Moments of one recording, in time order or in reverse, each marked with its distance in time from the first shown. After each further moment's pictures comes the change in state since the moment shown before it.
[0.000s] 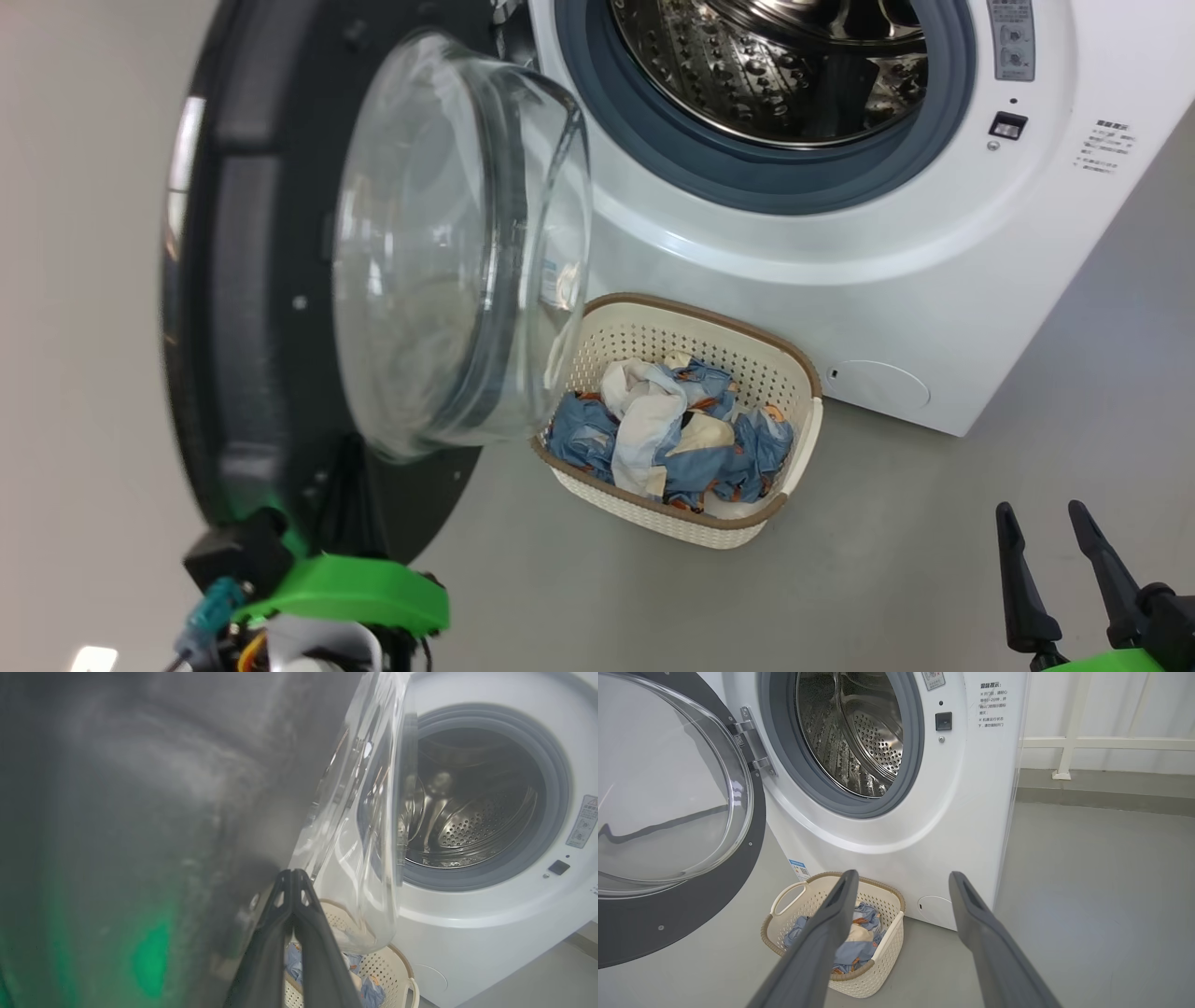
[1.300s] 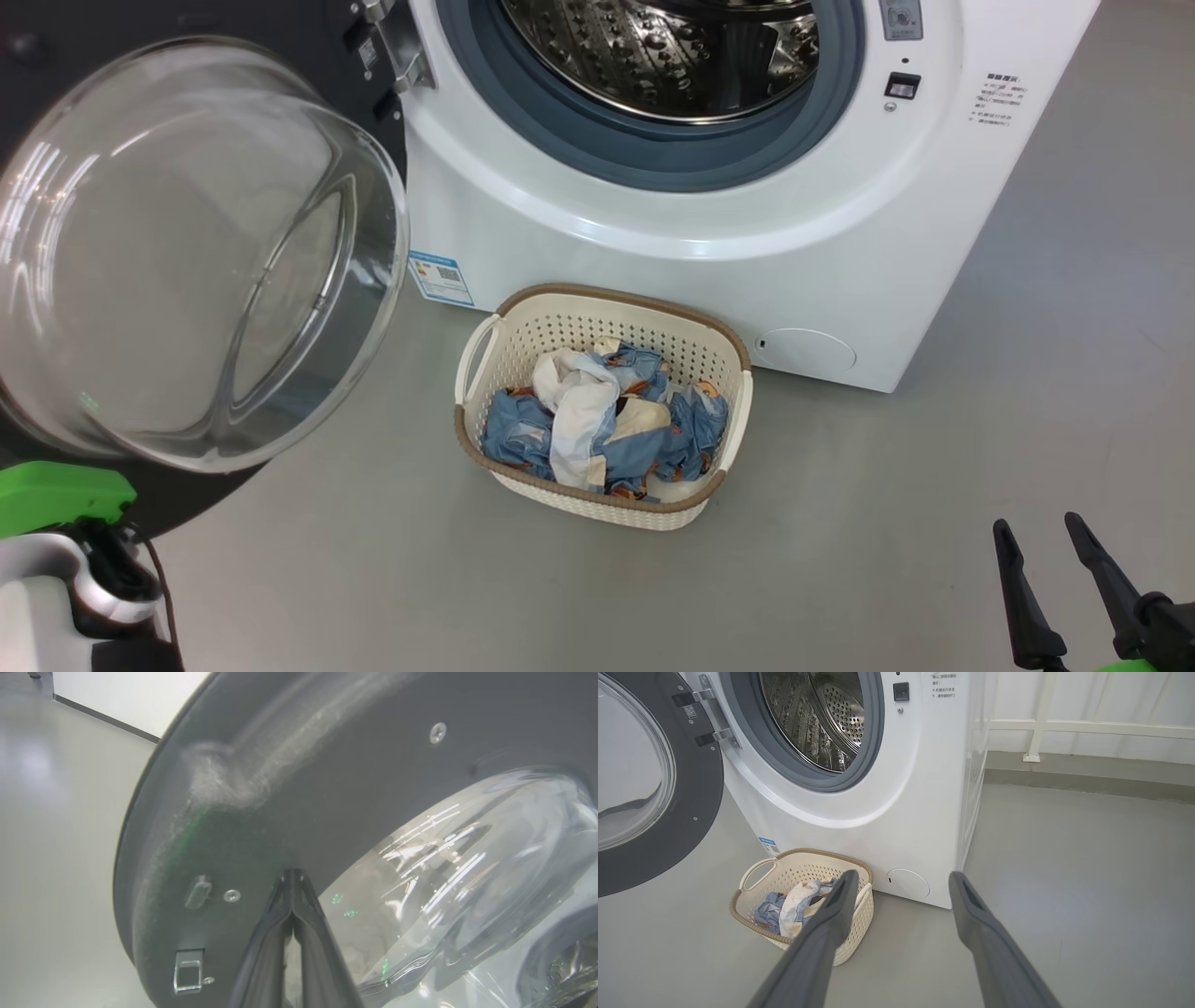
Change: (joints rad) left arm -0.301 -0.060 0.736 0.390 0.141 -0.092 -0.026; right arm 0.026 -0.076 0.054 0.006 0.018 0.000 0.000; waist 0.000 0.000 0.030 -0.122
